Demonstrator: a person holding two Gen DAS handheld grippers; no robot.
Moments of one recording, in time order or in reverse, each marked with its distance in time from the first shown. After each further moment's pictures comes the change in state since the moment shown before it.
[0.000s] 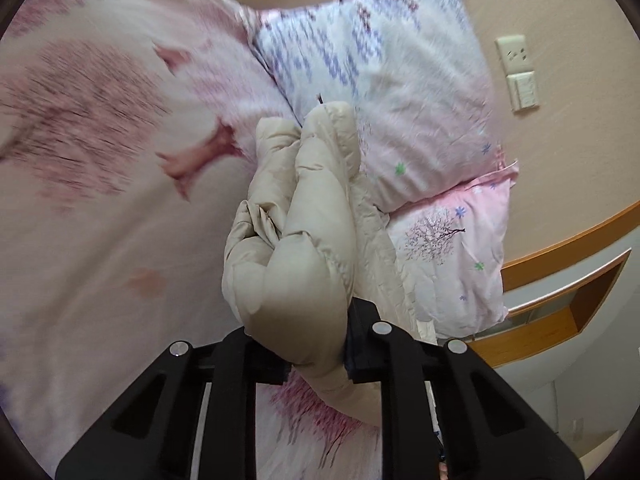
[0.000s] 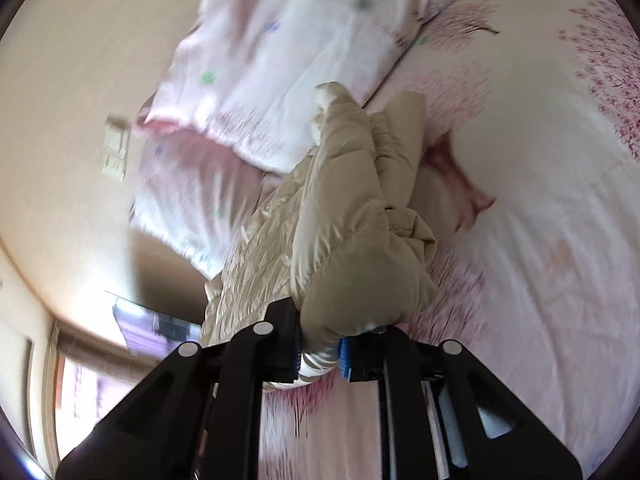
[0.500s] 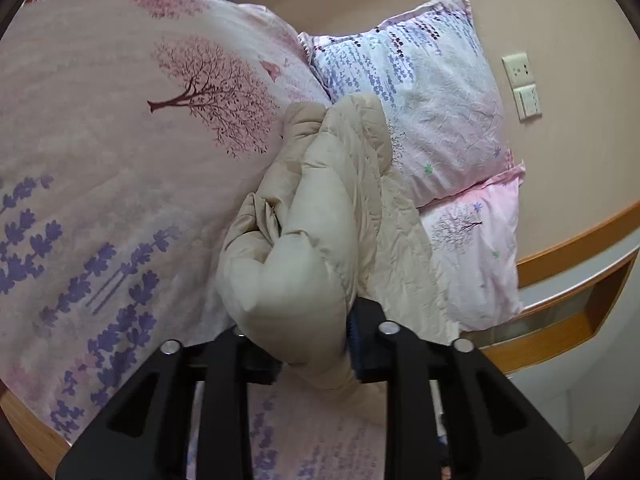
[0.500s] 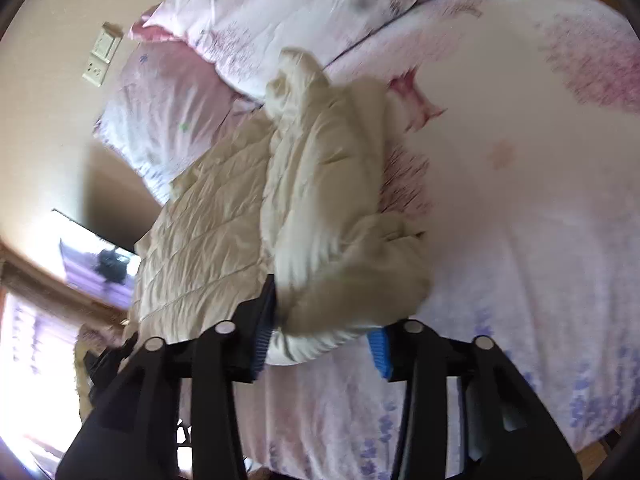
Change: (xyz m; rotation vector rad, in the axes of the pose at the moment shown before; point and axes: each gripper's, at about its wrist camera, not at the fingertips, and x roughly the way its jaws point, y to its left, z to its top) left arm -0.069 0.047 -0.047 0.007 -0.057 0.074; right arm -0.022 -0.002 -0.072 -0.196 0.065 -0.247
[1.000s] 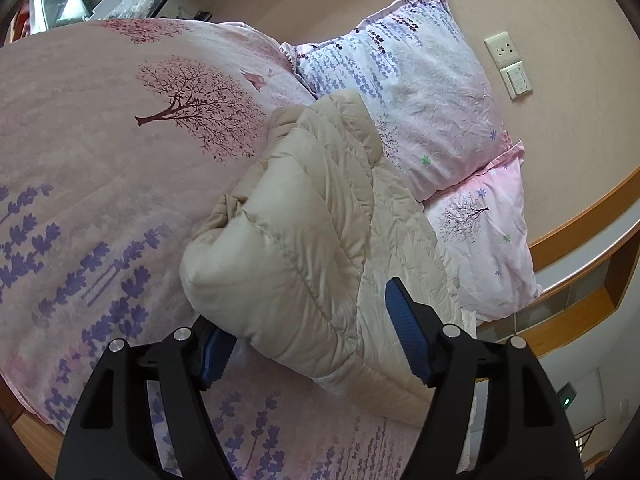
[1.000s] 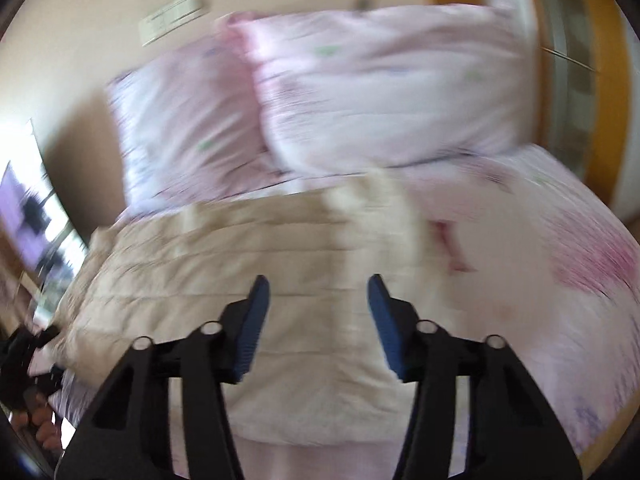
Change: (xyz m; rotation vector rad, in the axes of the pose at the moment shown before) left arm 0.001 -0.012 -0.015 0.096 -0.043 0.033; right arm 0.017 0.119 -0.010 -0.443 -0.279 -0.234
